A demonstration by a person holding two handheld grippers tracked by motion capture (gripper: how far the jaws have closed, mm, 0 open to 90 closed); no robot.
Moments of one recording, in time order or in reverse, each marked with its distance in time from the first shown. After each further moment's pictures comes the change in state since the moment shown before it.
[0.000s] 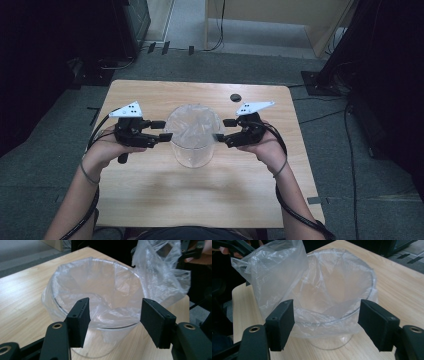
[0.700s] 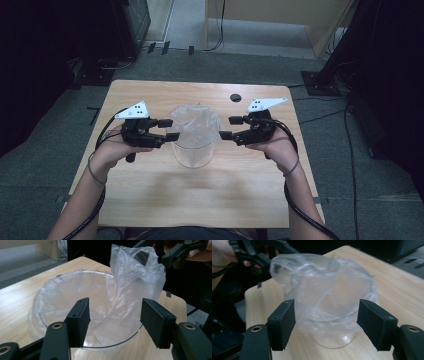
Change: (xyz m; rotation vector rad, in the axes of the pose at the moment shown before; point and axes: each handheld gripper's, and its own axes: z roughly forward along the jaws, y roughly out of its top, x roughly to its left) left arm -0.011 0.004 0.021 -0.029 -0.014 0.039; right arm 0.001 0.007 -0.024 -0.022 0.053 -0.009
